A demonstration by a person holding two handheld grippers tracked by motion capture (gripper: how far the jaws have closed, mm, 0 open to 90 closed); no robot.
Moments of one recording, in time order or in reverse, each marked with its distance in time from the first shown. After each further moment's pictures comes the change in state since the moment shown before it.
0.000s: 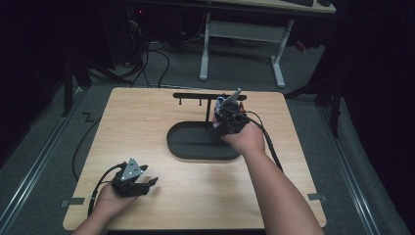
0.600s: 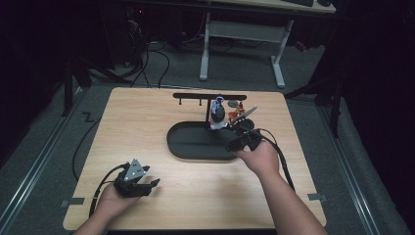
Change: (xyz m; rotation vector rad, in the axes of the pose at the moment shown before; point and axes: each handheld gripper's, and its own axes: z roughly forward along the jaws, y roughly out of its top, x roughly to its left) left arm -0.003 0.001 0.006 0.019 -0.008 0.011; right arm -0.012 -0.062 -0.002 -0.105 -0.002 -0.037
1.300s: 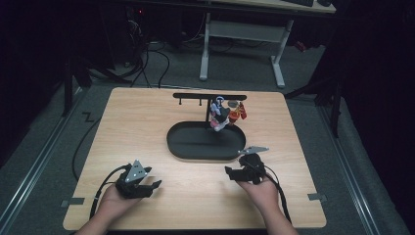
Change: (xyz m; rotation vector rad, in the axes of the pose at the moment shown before) left arm -0.005 -0.001 0.003 -0.020 -0.026 0.005; right arm 0.009 -0.099 0.044 -0.309 0.111 -0.014
